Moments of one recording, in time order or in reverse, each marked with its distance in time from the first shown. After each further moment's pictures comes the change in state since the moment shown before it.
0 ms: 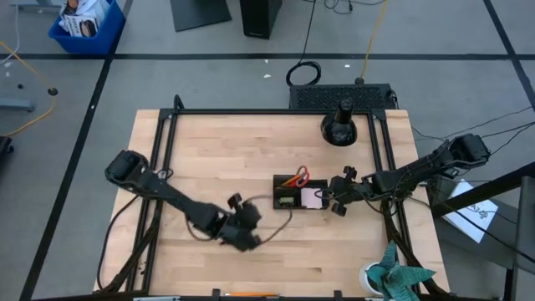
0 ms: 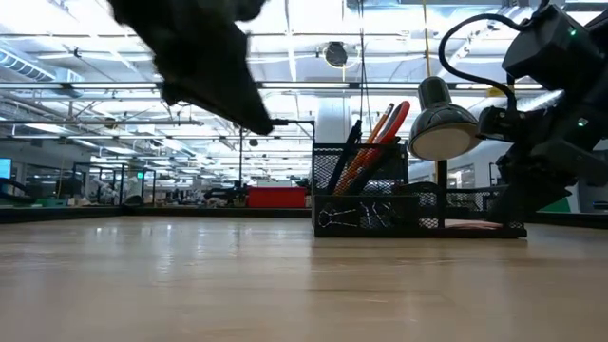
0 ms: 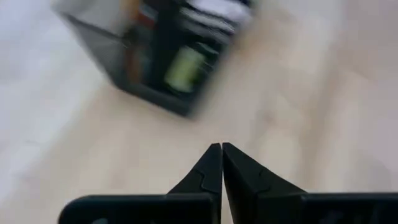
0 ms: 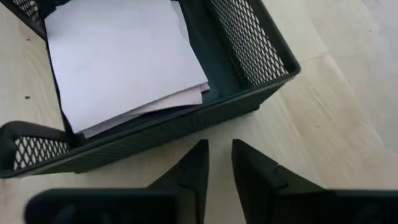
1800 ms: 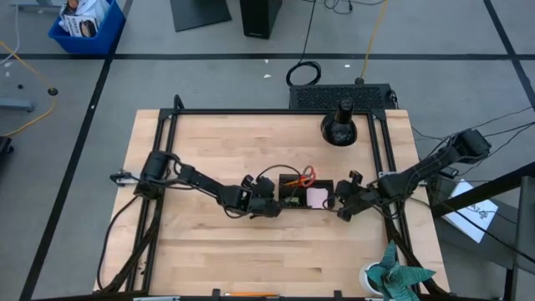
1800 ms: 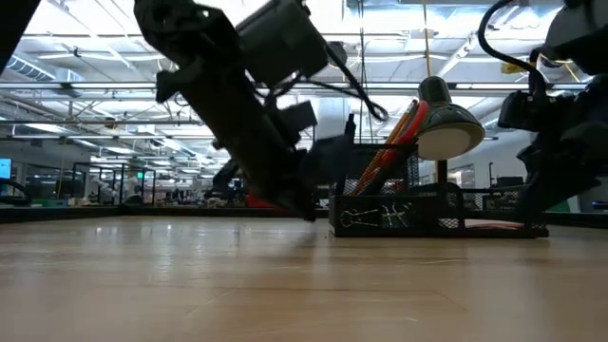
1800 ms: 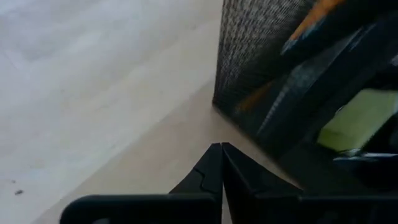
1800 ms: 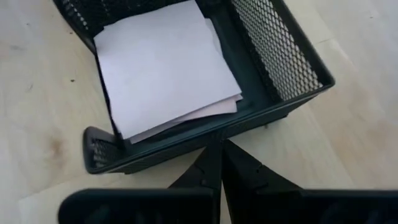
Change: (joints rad) left arm 0.287 0.265 -0.006 0.288 -0.043 -0.056; right arm 0.170 -0.093 0.000 -0.127 0.078 0.179
